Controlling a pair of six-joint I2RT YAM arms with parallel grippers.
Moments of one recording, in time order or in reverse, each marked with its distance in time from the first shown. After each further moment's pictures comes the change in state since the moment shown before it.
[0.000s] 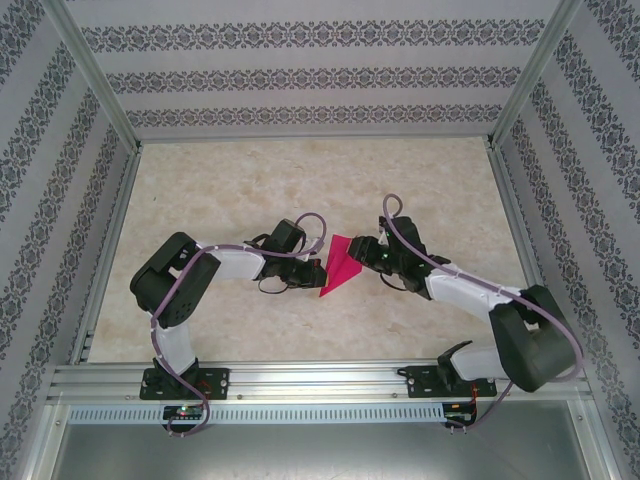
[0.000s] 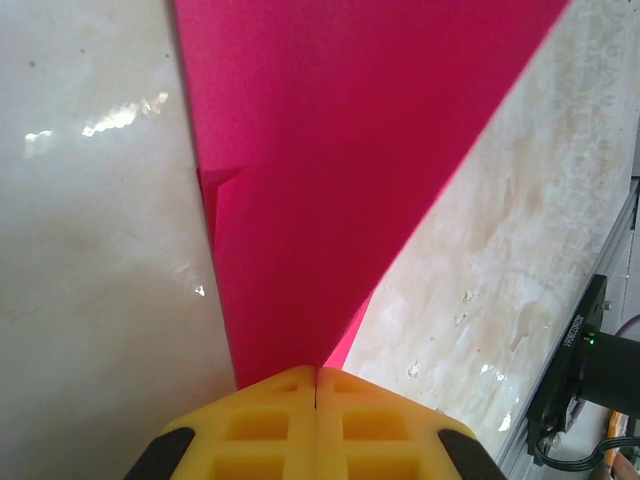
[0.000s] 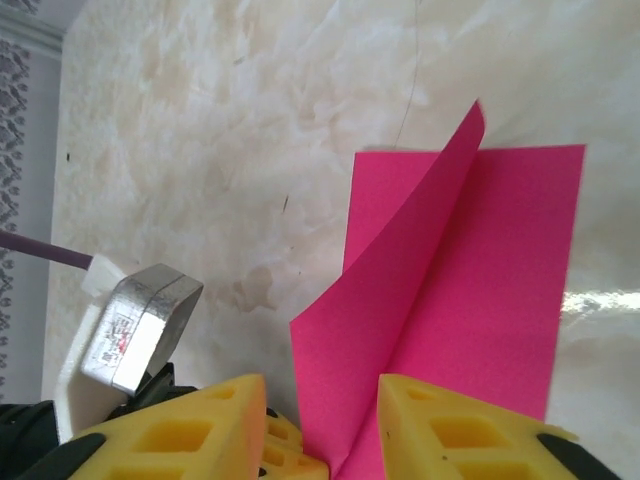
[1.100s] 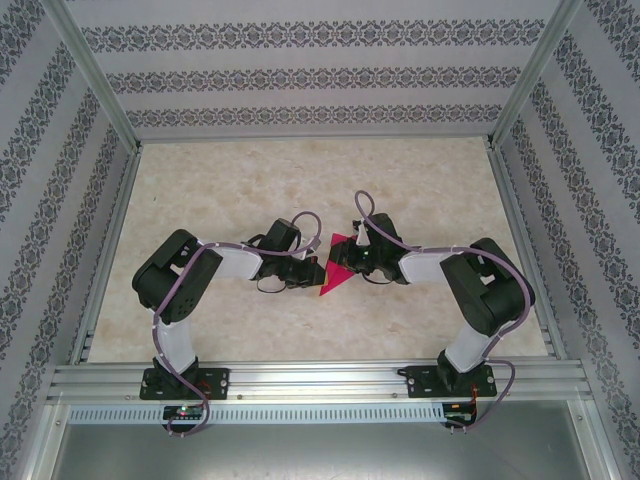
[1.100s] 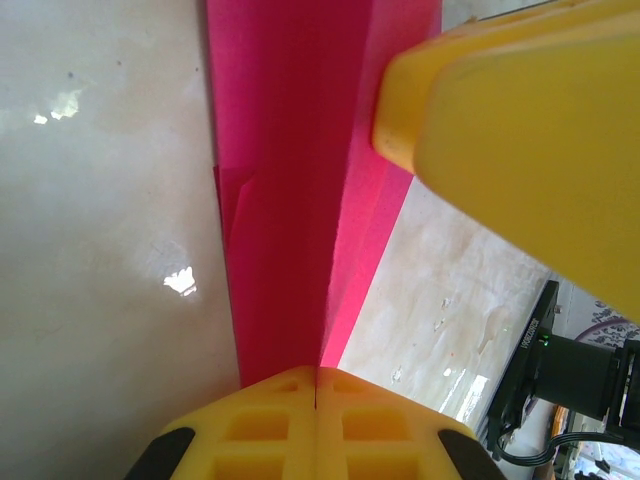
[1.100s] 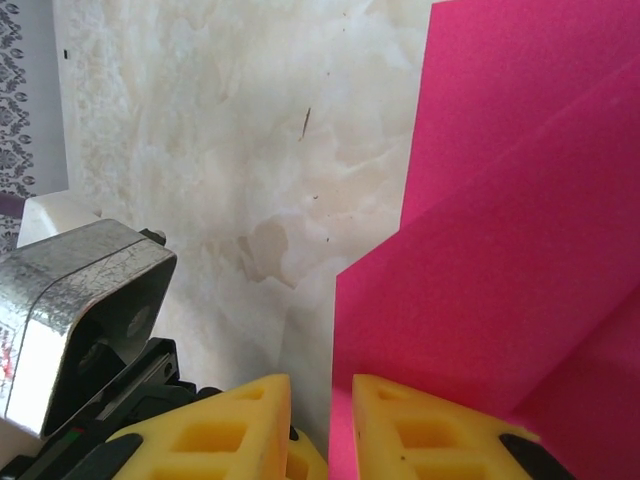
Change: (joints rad) left arm 0.034 0.025 -0.027 0.087 0.079 -0.063; right arm 0.021 0.338 0.099 0.176 -0.219 0.033
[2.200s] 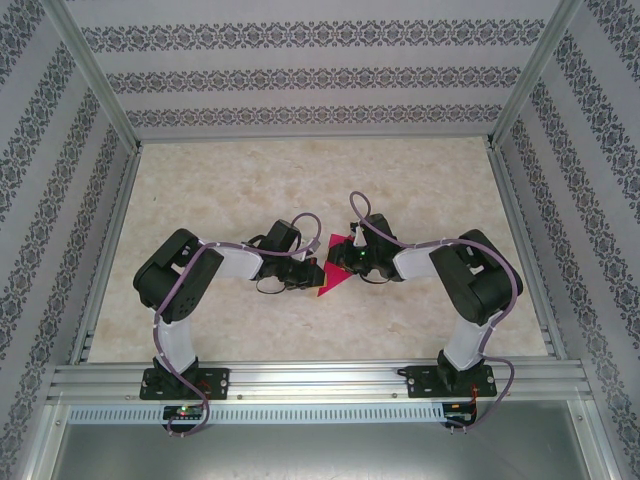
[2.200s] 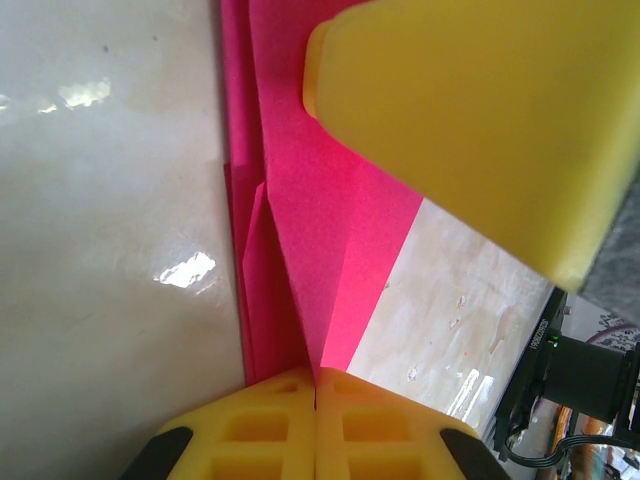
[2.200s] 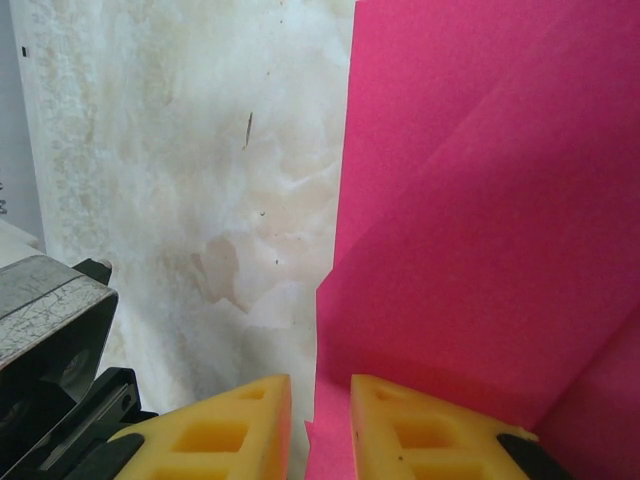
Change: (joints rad) left arm 0.000 0.008 0.000 -0.018 -0.007 0.003; right arm -0.002 0.088 0.034 0.009 0.003 0.001
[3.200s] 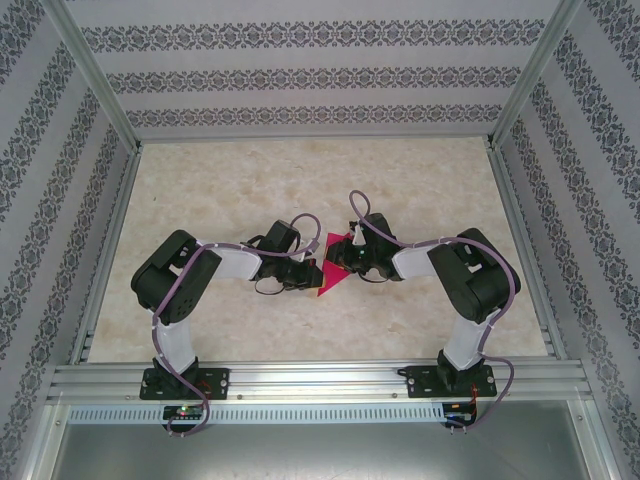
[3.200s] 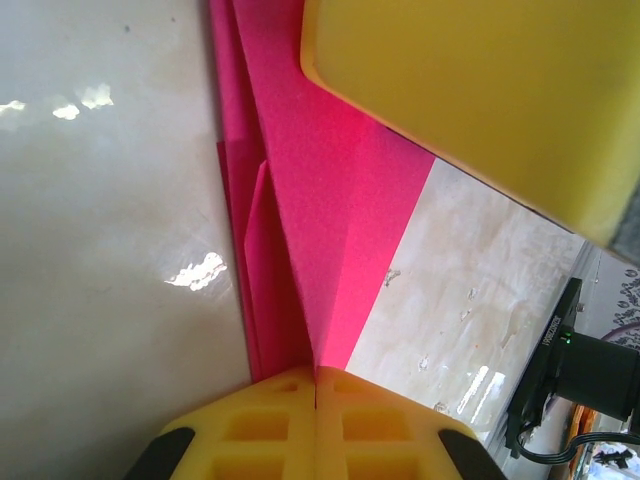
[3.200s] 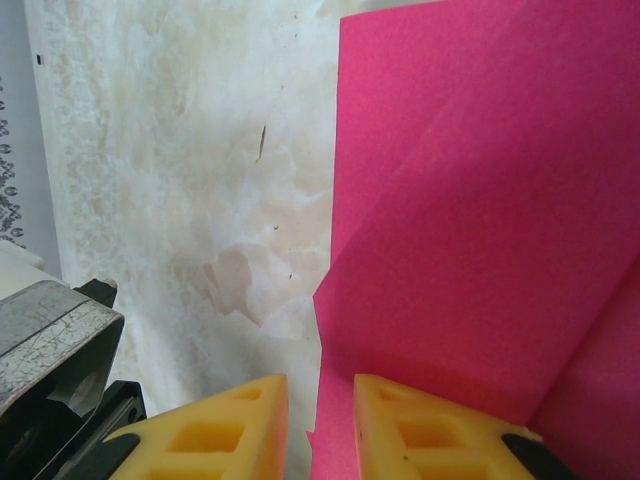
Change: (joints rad) left arm 0.000 -0.016 -0.007 -0.025 -0.017 0.024; right arm 0.000 0.014 0.006 0.028 -0.007 0.019
